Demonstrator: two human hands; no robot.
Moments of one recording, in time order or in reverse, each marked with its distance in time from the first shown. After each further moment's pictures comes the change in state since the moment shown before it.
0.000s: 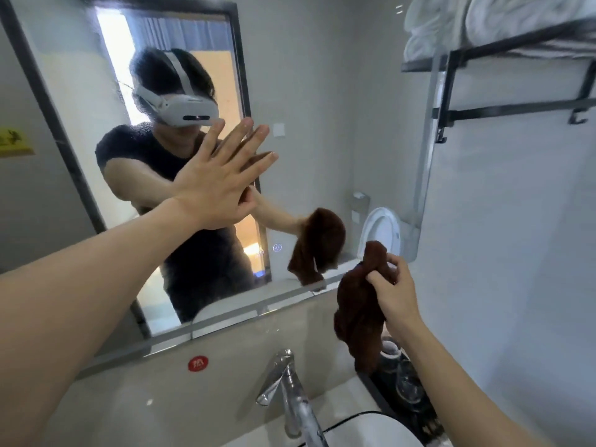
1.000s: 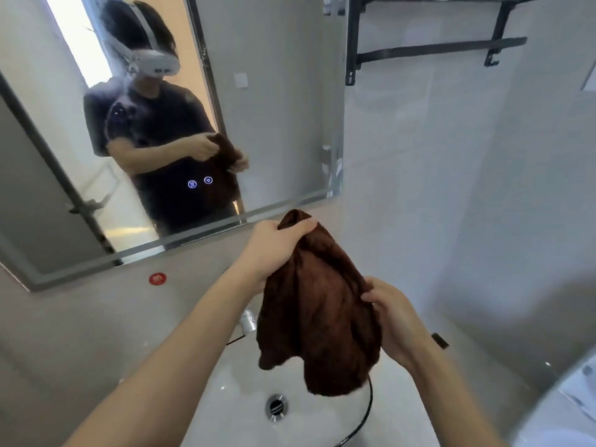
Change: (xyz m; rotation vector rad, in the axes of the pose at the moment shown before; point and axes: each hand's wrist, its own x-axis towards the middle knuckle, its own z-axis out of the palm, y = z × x) left_hand -0.042 0.244 -0.248 -2.152 -0.595 -1.097; right_hand -0.186 -0.041 -0.198 0.244 -0.268 0.461
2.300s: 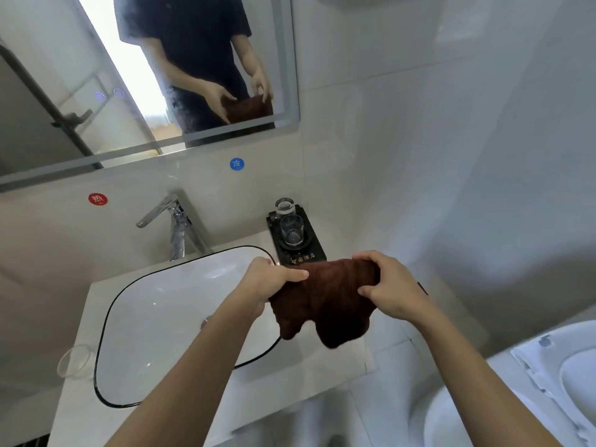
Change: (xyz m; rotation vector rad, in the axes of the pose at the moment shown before) left_hand -0.008 -0.142 0.192 0.098 0.165 -0.506; right_hand 0.042 -0.030 -0.239 -1.159 -0.143 -0.039
